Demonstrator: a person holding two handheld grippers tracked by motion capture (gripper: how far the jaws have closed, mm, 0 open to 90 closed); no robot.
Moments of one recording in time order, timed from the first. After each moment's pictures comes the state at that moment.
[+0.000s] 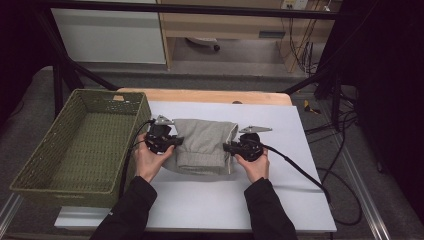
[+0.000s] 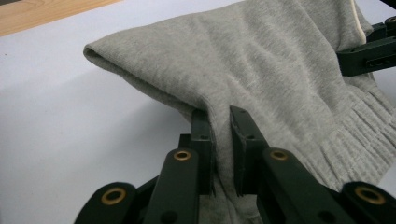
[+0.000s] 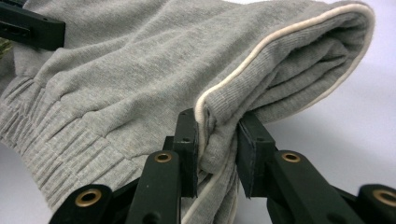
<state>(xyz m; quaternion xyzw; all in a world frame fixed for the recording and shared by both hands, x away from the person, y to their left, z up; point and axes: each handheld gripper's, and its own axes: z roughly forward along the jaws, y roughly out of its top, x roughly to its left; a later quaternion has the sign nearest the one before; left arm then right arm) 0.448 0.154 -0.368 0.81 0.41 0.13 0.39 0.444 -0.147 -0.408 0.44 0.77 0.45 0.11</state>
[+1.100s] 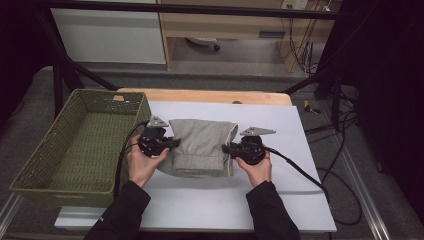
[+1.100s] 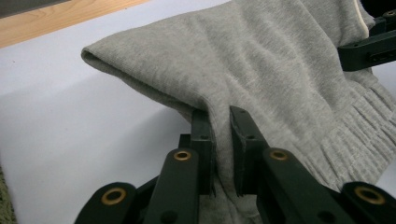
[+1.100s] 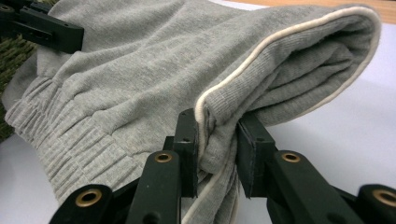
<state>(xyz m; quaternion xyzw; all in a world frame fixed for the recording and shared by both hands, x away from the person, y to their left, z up) 0.427 0.165 -0.351 0.82 0.40 0.13 0.40 0.422 -0.145 -0.387 0.42 0.77 0.47 0.11</state>
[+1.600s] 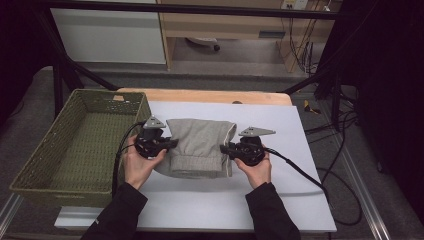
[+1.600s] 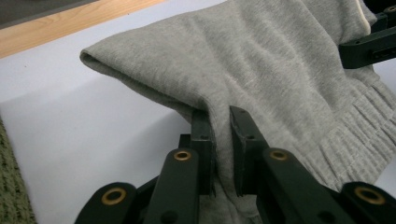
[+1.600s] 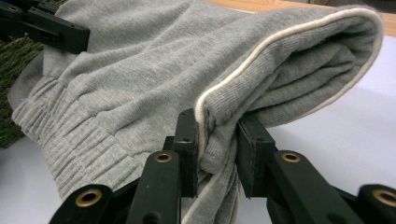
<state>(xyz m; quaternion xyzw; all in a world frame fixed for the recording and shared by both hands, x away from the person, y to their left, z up) 0.418 0.171 -0.340 0.82 0.39 0.14 0.40 0.414 -0.140 -0.377 0.40 0.77 0.48 0.11</state>
